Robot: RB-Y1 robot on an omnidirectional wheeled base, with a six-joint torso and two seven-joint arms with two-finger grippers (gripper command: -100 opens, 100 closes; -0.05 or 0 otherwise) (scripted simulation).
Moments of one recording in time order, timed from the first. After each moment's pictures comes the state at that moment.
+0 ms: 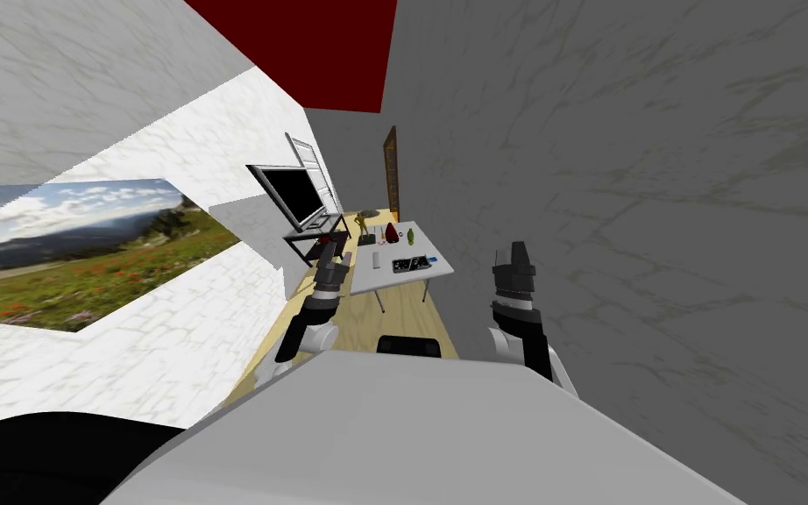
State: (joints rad) left arm 0.49 0.34 -0.07 -2.20 0.24 -0.46 -0.08; right arm 0.48 -0.04 -0.05 -2.22 0.04 -0.51 0.13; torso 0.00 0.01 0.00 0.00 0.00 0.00
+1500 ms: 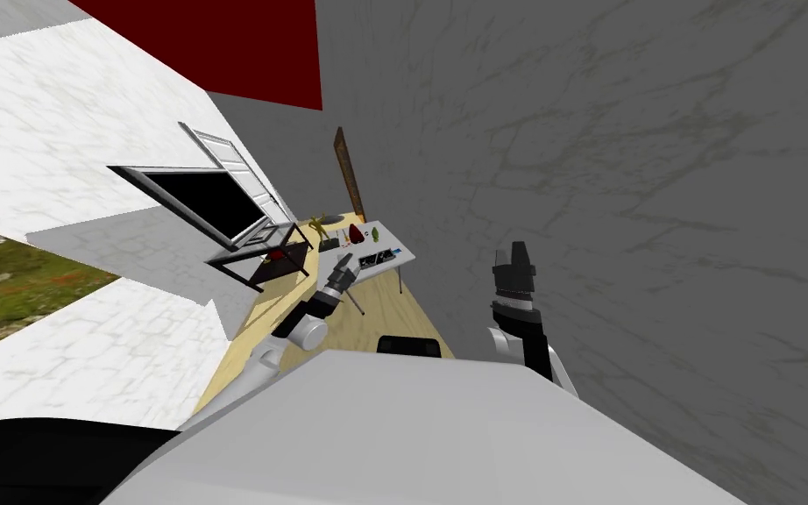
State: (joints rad) left arm 0.41 0.68 -0.16 -2.06 0.68 -0.25 -0.17; right arm 0.48 -0.04 -0.05 -2.22 0.04 -0.51 0.13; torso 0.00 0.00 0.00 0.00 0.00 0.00
